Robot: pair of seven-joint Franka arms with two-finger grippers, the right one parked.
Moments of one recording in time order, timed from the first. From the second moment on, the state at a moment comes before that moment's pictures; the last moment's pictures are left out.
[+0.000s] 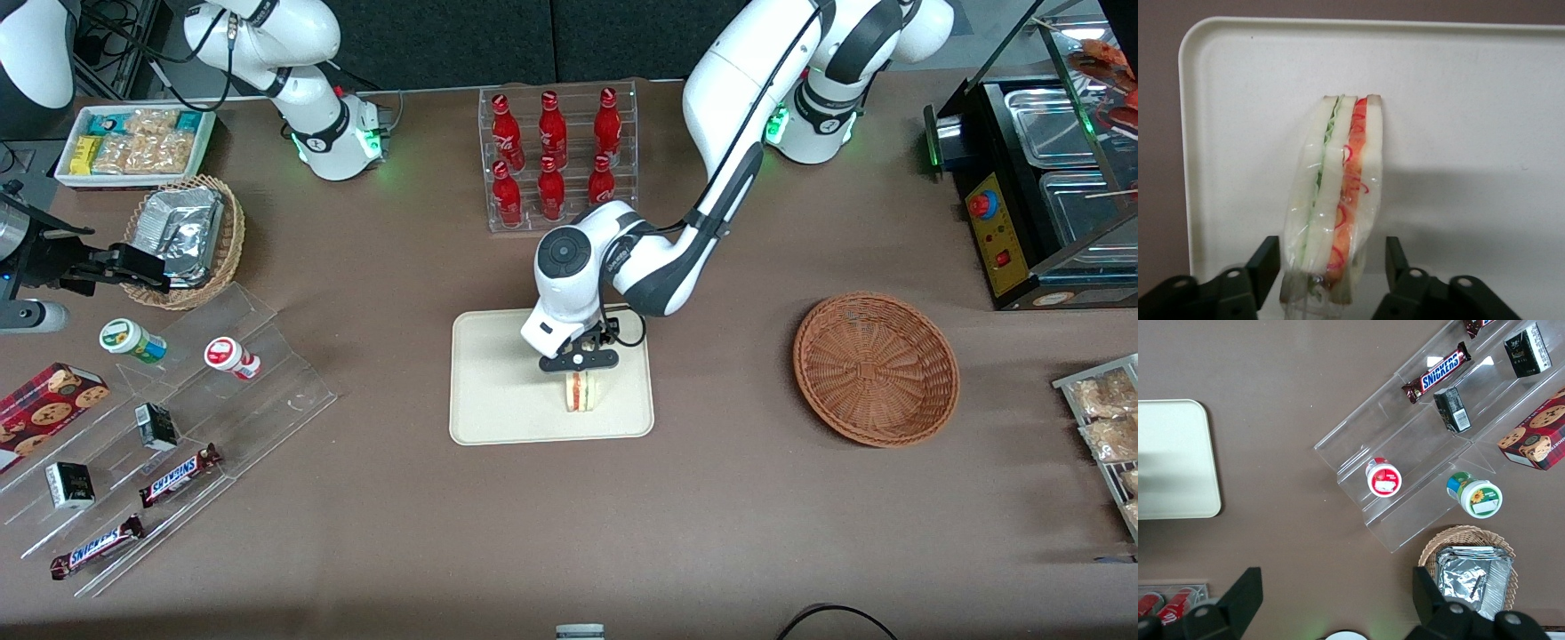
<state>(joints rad) -0.72 0.76 -0.10 -1.42 0.12 2.18 -0.95</state>
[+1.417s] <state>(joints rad) -0.37 0.11 -0.02 -1.36 0.09 1.49 -0.69</state>
